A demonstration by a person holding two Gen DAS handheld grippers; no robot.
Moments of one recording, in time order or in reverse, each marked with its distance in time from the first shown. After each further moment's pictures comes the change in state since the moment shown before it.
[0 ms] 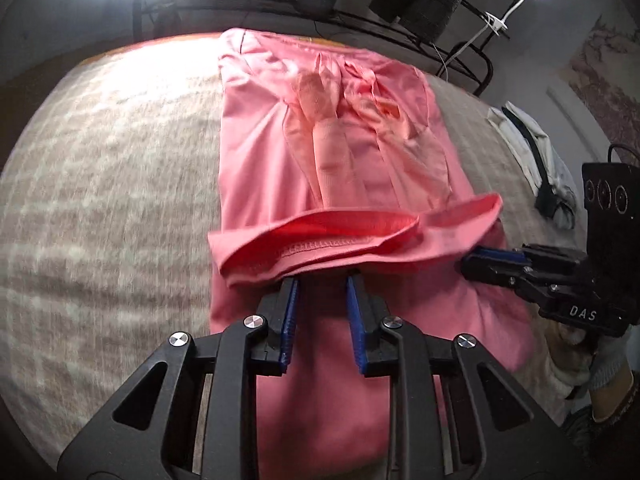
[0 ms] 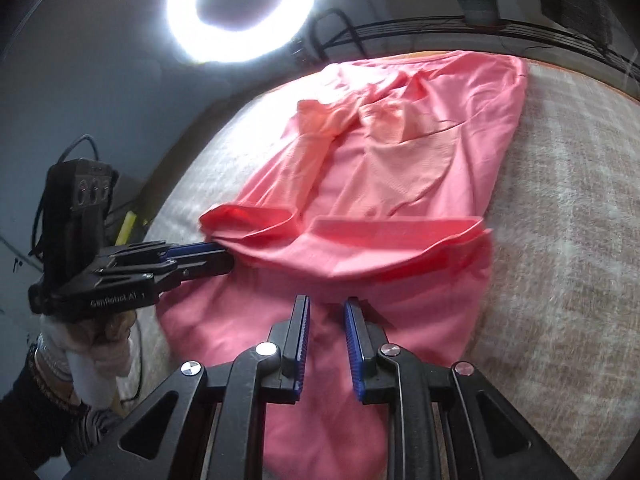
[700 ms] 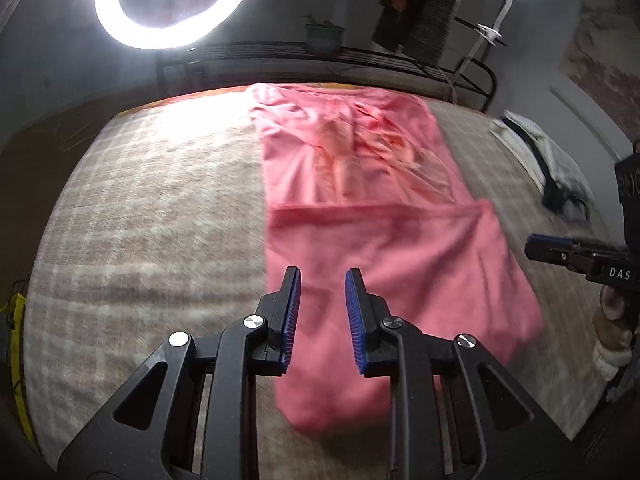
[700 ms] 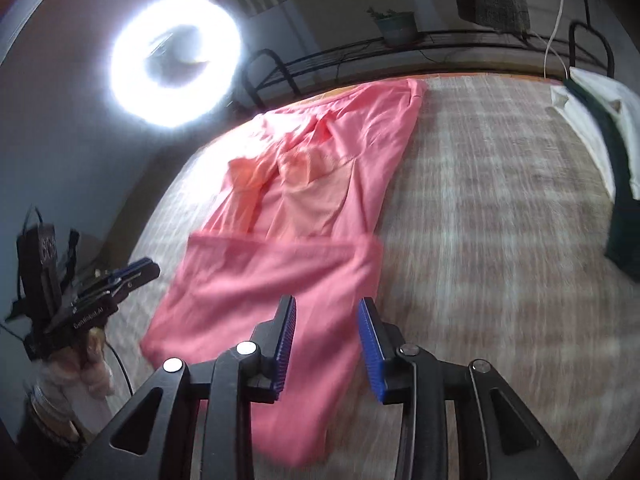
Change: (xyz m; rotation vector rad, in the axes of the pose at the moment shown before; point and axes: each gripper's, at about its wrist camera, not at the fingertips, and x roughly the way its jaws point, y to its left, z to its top) left arm -0.052 -0.007 -0.030 0.118 -0.122 0.111; right arm -0.053 -0.011 -0.012 0.152 -0.110 -0.167
